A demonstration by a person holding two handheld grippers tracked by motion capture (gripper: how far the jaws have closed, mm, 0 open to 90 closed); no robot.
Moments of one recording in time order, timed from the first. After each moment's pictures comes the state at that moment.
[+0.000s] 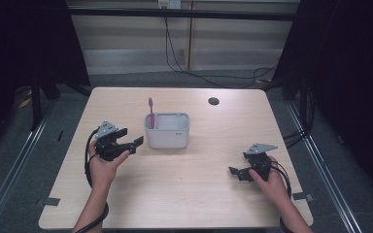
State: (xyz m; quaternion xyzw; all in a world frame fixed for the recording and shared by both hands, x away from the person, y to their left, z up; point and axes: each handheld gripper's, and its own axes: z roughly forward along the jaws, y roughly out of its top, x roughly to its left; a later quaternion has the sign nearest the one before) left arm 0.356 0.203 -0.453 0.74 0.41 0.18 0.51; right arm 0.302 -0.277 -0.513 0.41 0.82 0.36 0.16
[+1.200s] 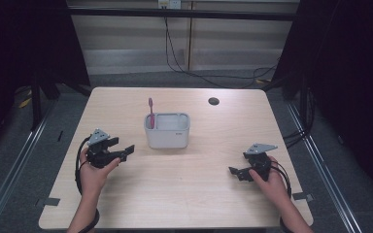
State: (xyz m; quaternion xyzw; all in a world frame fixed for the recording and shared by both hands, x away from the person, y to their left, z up) left arm 0.348 0.232 -0.474 0.75 0.43 0.17 0.47; right arm 0.302 -0.277 -0.513 0.41 0.82 0.36 0.16
